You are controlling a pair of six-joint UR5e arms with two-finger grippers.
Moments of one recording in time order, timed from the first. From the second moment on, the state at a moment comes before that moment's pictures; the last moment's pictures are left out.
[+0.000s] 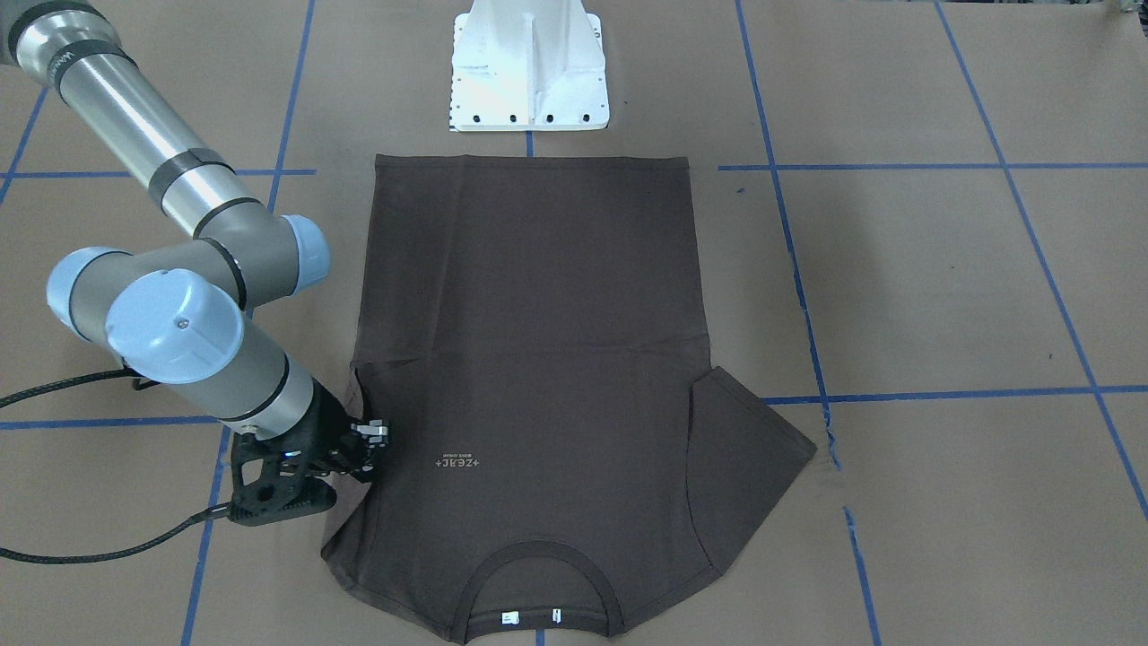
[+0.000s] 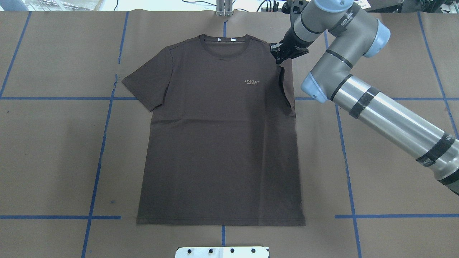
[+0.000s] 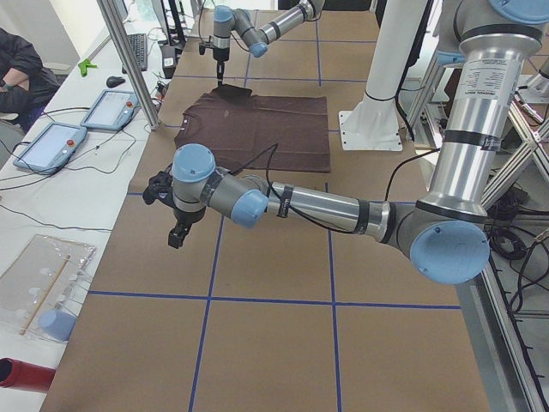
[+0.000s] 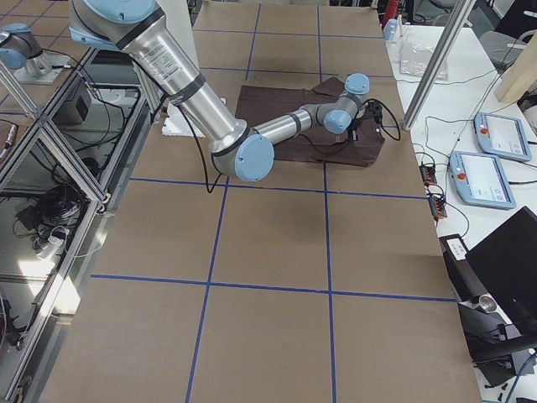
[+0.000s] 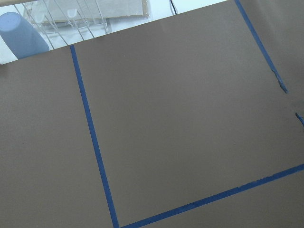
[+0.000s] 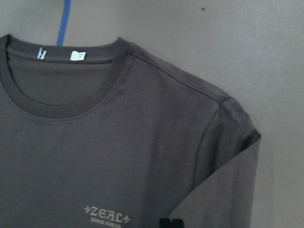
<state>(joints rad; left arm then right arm) -1.51 -1.75 -1.57 -1.90 -2.36 -0.09 0.88 -0.76 1.14 -1.06 2.12 0.92</state>
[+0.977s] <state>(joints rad) -1.47 -1.86 -1.49 -1.91 -2.35 -0.15 0.78 -0.71 1.13 -1.07 2.00 0.98</state>
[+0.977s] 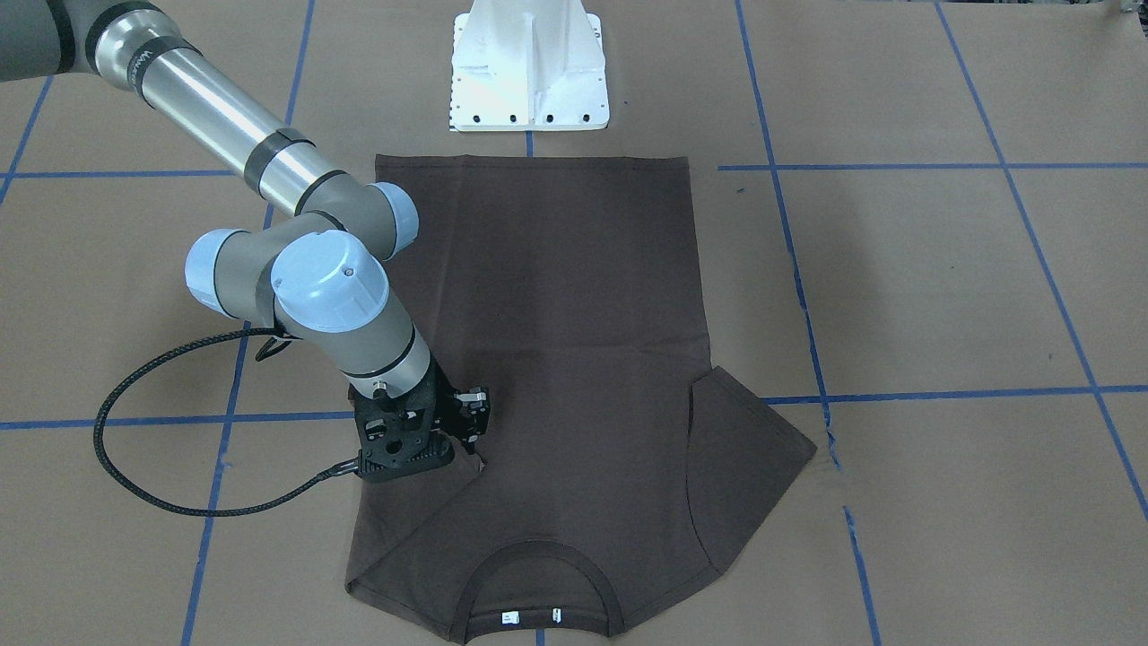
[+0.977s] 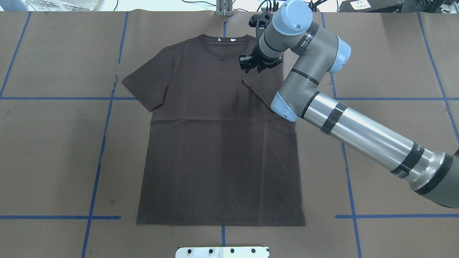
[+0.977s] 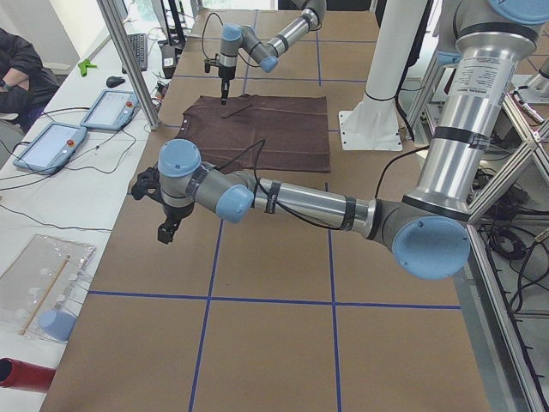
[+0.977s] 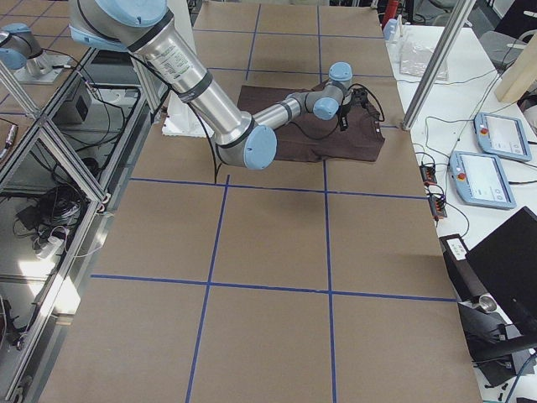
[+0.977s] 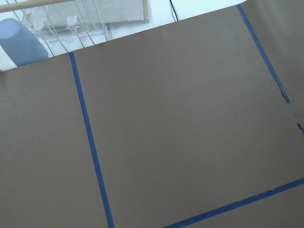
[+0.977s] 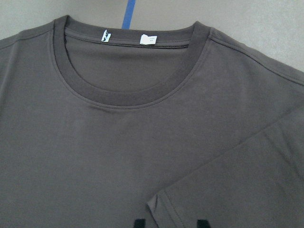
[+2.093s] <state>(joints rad) -0.85 -2.03 -1.40 -2.23 -1.77 -1.11 0.91 -1.01 1.55 -1.44 2.19 0.89</state>
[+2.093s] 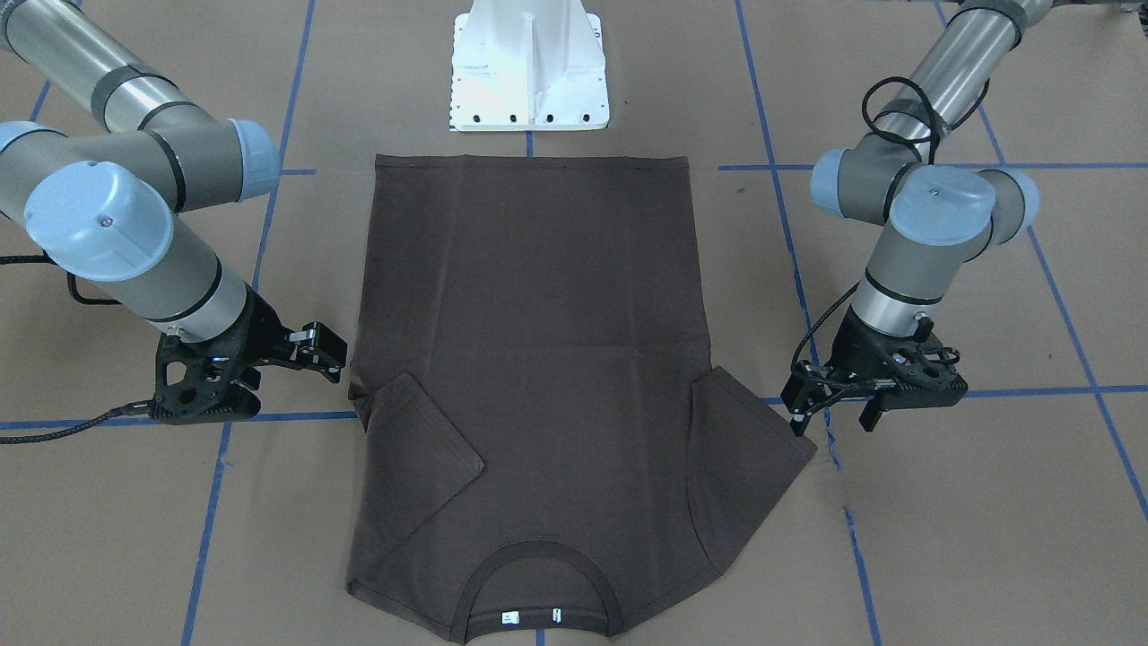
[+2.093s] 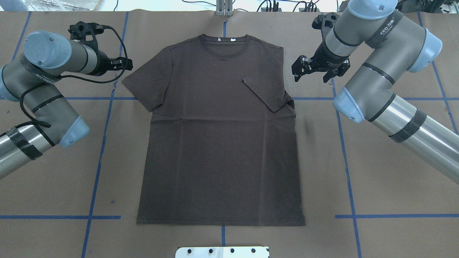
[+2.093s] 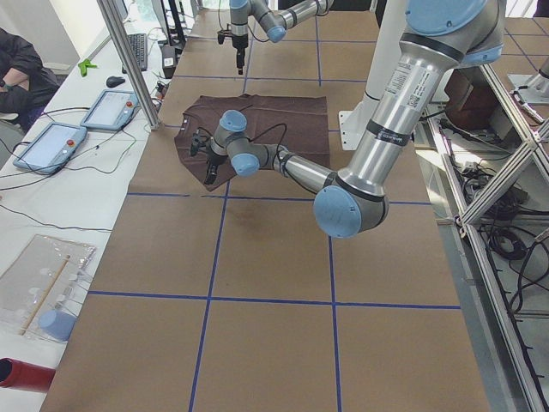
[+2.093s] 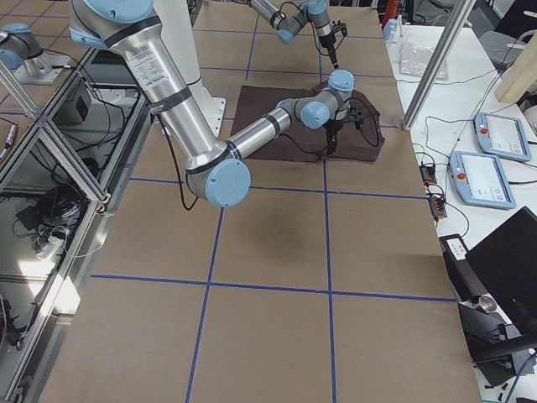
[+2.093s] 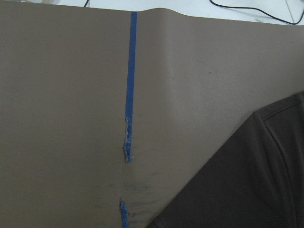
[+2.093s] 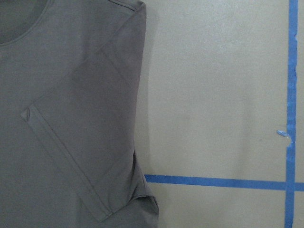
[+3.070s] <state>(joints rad) -0.79 -2.06 -1.25 -2.34 -1.72 -1.12 0.90 -1.01 1.54 -1.43 2.18 0.89</state>
